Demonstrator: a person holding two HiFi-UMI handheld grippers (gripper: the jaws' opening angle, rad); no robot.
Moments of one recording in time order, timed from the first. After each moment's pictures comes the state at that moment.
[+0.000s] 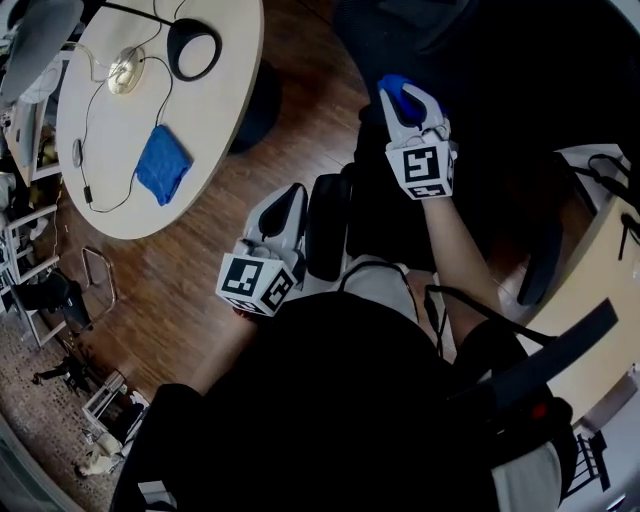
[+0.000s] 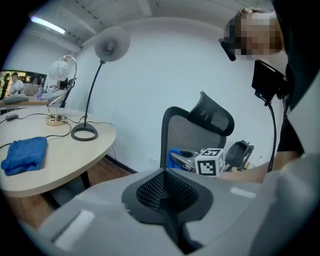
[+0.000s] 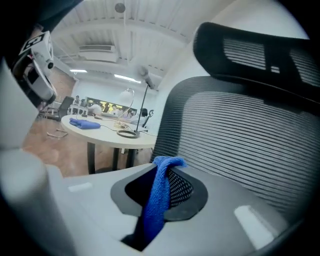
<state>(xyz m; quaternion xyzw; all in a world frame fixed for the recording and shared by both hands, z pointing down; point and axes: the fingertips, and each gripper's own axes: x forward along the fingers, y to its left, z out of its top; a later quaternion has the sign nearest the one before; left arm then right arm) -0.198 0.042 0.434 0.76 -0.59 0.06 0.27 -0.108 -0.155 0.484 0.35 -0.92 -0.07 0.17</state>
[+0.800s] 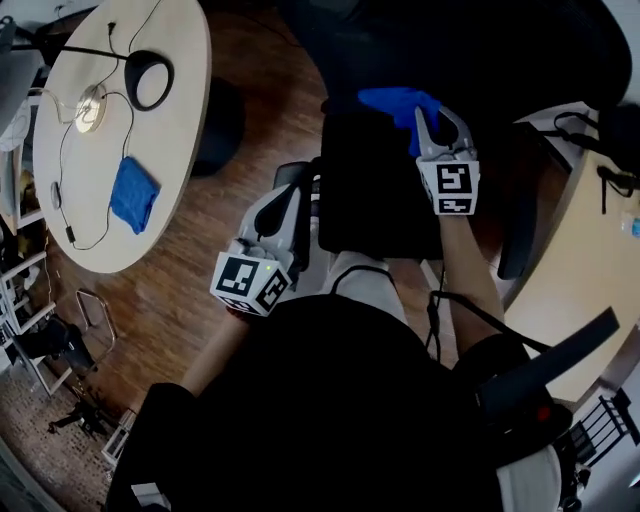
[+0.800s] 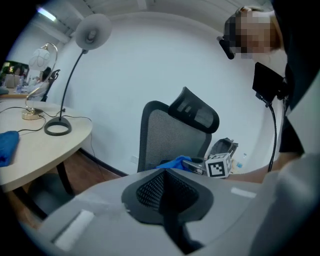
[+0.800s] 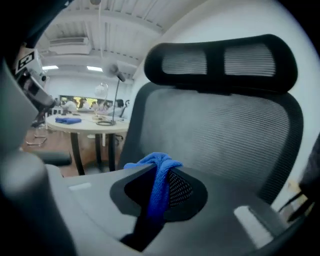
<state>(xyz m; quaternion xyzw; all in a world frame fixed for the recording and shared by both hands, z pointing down) -0.138 0.033 0.432 0.81 -0.51 0.06 0.27 0.054 -0.135 0.491 0.46 -0.86 0.01 0.20</state>
